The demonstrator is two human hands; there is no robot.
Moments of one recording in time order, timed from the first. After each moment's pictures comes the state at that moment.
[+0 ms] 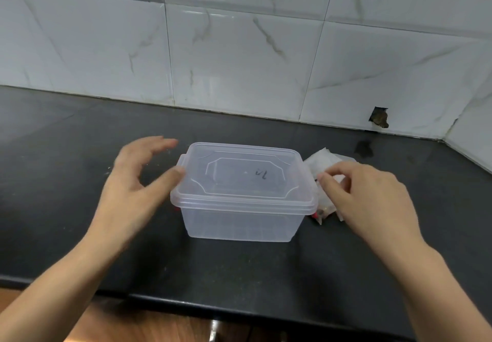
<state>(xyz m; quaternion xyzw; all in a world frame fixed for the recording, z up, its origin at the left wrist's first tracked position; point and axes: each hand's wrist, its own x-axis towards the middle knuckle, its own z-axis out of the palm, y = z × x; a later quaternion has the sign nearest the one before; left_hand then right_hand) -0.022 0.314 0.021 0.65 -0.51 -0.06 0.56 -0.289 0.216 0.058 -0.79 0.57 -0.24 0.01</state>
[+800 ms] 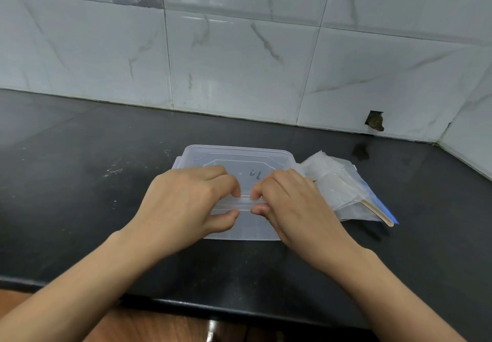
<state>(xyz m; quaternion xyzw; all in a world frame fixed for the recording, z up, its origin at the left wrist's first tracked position) -0.063 0.300 0.035 0.60 -0.74 0.20 0.23 -0.246 0.218 0.019 -0.91 0.20 -0.33 -0.14</state>
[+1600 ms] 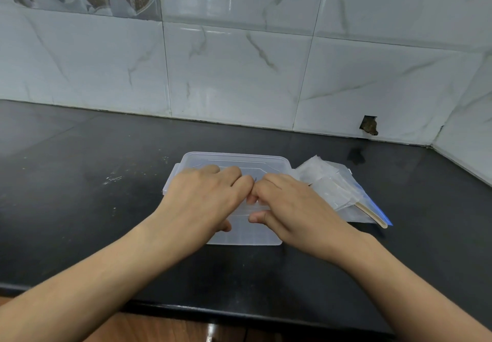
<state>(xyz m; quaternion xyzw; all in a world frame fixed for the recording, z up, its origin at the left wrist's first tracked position) -0.084 0.291 0.054 0.60 -0.76 0.24 0.05 -0.250 0.213 0.037 -0.96 0.18 -0.23 -0.02</state>
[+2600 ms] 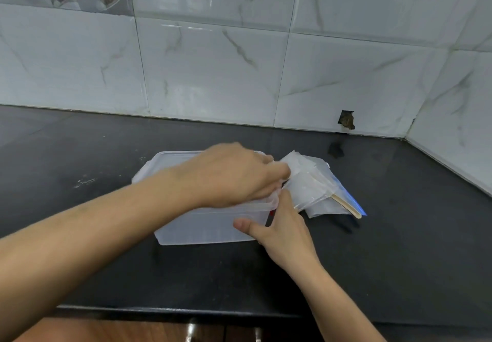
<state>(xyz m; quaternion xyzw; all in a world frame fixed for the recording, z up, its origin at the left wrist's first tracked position) -0.128 0.238 0.088 0.48 -0.86 0.20 -0.02 -0.262 0.227 -0.007 -0.72 0.54 -0.29 0.33</state>
